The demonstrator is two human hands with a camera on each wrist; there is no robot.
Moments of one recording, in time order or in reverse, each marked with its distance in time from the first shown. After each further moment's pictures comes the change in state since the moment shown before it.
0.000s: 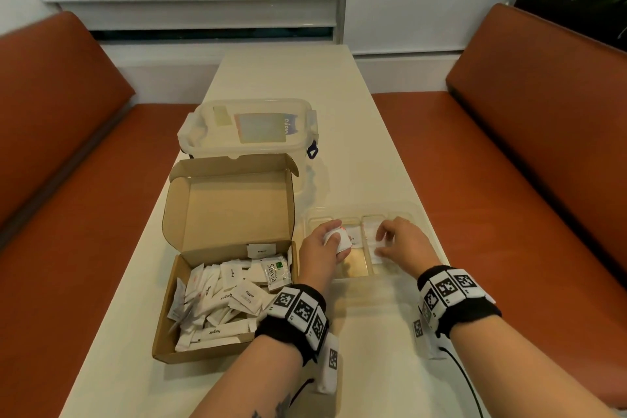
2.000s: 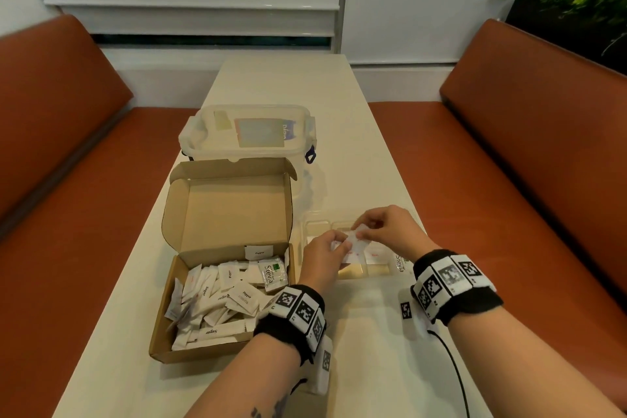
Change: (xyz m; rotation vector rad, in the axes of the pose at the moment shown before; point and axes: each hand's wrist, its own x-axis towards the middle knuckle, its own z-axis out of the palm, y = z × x) left_hand -0.006 0.006 0.002 0.373 -0.116 0.097; right_hand -0.006 -0.042 -0.042 0.301 -0.085 -0.143
